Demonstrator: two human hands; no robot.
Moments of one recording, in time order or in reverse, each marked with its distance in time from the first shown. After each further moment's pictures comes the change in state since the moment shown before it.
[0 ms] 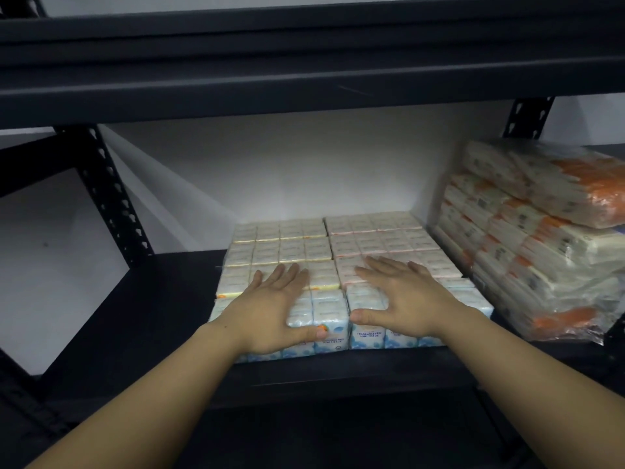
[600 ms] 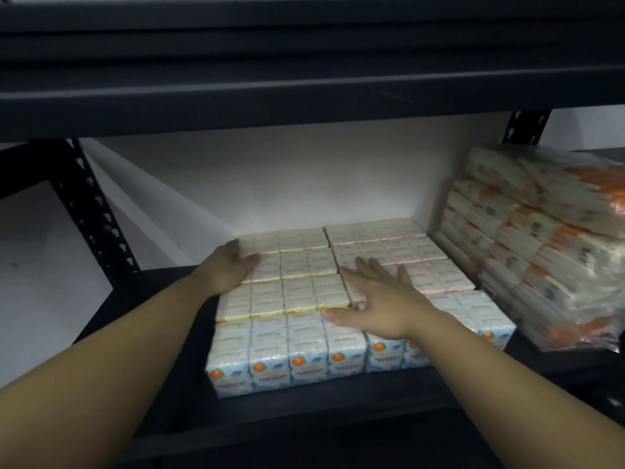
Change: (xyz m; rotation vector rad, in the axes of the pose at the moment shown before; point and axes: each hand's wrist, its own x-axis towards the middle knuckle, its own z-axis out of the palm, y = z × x) left_hand 0.075 -0.126 -0.038 -0.594 0.150 -0.407; right_hand 0.042 -0.041 0.000 0.155 -0.070 0.126
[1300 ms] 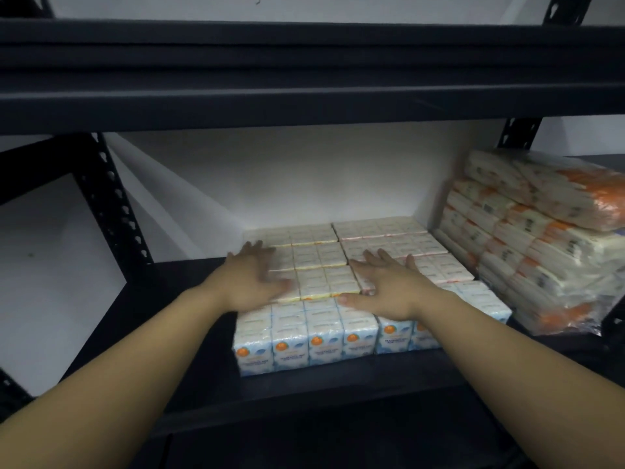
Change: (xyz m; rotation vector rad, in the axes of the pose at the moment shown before) left_hand -0.073 0.015 -0.002 0.383 -0.074 0.281; right_hand -0.007 -0.015 -0.010 -0.097 -0.005 0.041
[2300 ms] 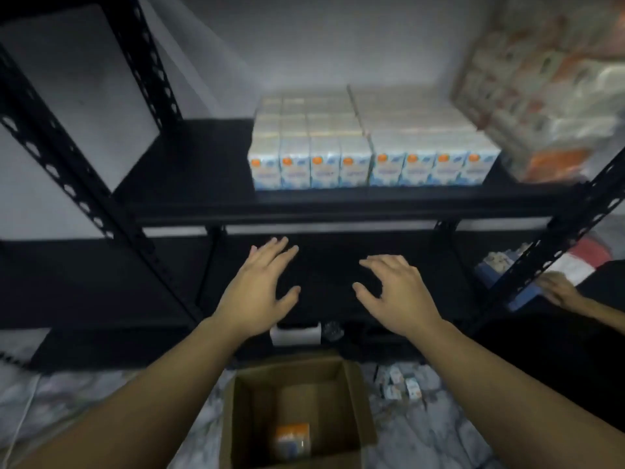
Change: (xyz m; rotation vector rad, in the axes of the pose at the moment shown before) left_hand -0.256 0.046 0.209 -0.058 0.190 0.067; right_hand -0.197 -0.006 0.233 0.200 0.329 -0.127
